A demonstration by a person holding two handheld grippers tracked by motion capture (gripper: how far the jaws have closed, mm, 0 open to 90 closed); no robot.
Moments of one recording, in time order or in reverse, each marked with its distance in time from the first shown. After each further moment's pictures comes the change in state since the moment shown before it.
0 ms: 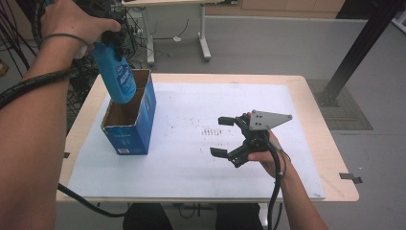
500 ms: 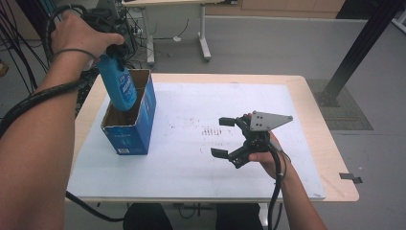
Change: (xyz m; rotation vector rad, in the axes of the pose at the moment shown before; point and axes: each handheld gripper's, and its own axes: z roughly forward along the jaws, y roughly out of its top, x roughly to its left) left arm 0.001 0.001 0.033 0.022 0.008 -0.022; right arm 0.001 -0.003 -0.001 -0.002 -0.005 0.005
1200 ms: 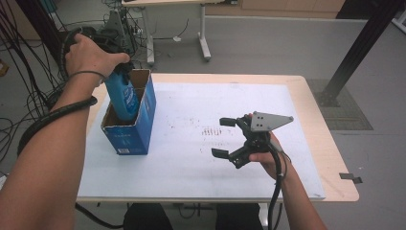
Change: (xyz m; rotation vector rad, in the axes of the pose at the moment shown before) left arm -0.004 -0.004 0.046 0.012 0.013 0.004; right arm 0.001 -0.001 -0.001 -0.001 -0.008 0.001
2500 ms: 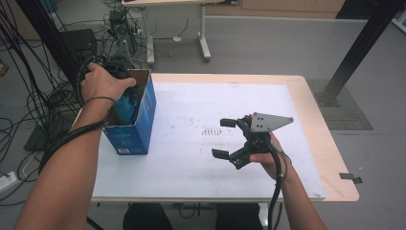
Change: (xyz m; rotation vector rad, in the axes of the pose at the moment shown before) left arm -0.001 -0.006 0.071 0.037 -0.011 -0.016; right arm 0.000 -0.002 -0.001 0.004 -0.002 0.003
